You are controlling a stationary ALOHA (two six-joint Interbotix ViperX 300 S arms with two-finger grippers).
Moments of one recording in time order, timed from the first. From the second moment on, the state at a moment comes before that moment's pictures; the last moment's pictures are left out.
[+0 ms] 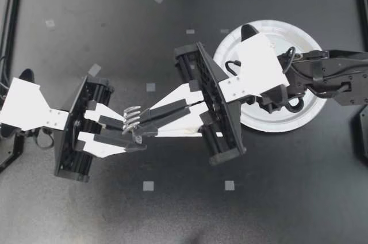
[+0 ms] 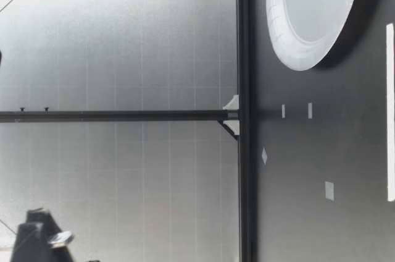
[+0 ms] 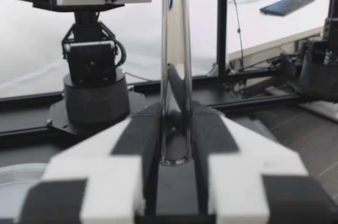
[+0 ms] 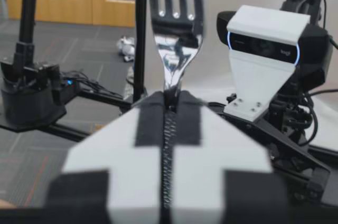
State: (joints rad) left arm -0.07 -0.30 1.04 0.20 -0.87 -0.12; right arm -0.06 -0.04 0.44 -0.72 -0.66 0.56
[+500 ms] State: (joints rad) left arm -0.08 -0.36 1.05 0.19 -0.69 -0.23; right arm -0.12 -0.12 0.58 -0.62 -0.52 0.57
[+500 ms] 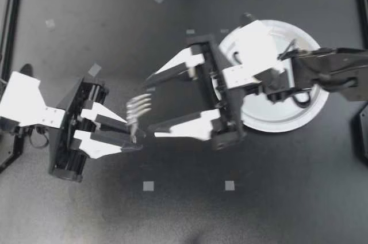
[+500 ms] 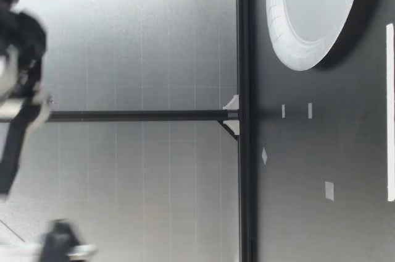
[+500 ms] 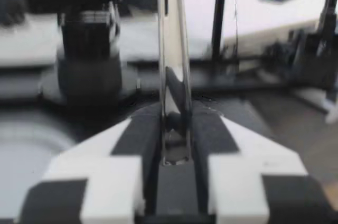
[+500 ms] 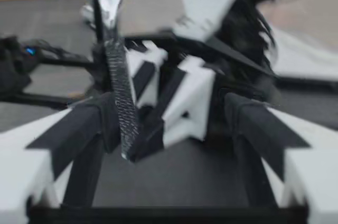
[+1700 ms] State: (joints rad) left arm 0.06 0.15 0.60 -0.01 0.39 -0.33; right arm 0.06 -0.50 1.00 -0.32 -0.31 0.68
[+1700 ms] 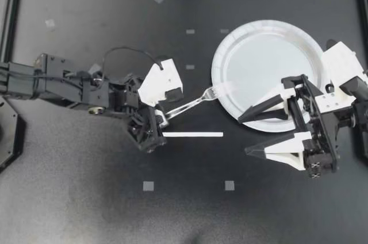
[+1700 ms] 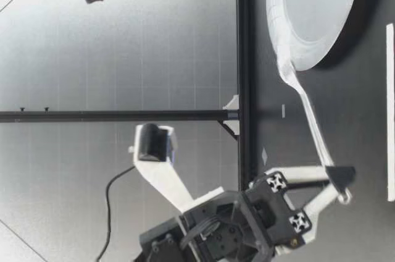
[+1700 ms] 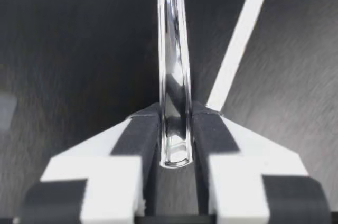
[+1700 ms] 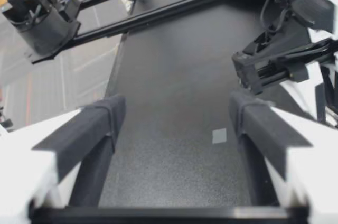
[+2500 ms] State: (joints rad) left arm 0.06 0.28 0.47 -0.08 0.42 -0.21; right arm 0.09 -0.50 0.99 -0.32 -0.32 0.69
